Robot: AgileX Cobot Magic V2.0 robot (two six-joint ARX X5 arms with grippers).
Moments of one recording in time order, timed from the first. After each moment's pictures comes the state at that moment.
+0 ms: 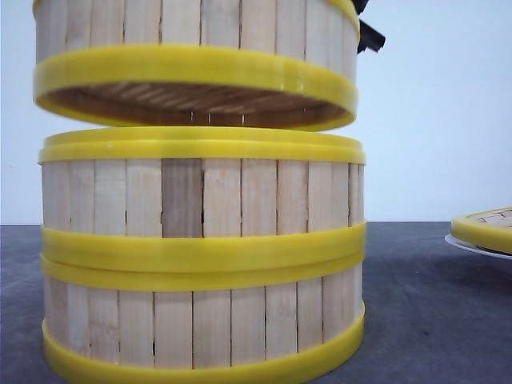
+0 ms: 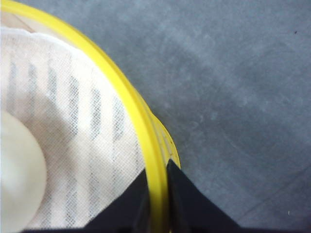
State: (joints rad) left arm -0.48 0.45 0.98 -0.92 -0.03 -0.23; right arm 0.63 1.61 1.53 -0.89 -0.15 0.03
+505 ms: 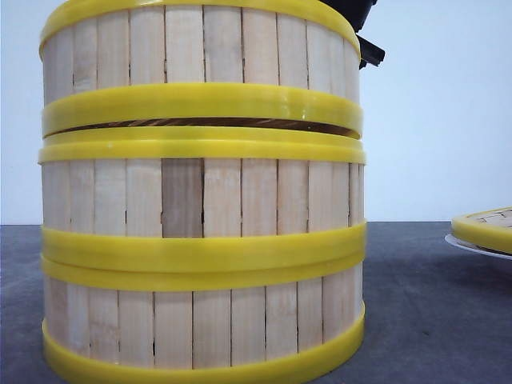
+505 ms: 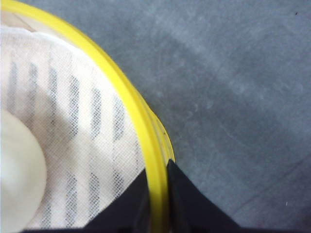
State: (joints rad) left arm -0.48 0.45 0.98 -0.94 -0.03 -0.23; right arm 0.63 1.64 1.53 -0.91 -0.14 0.03
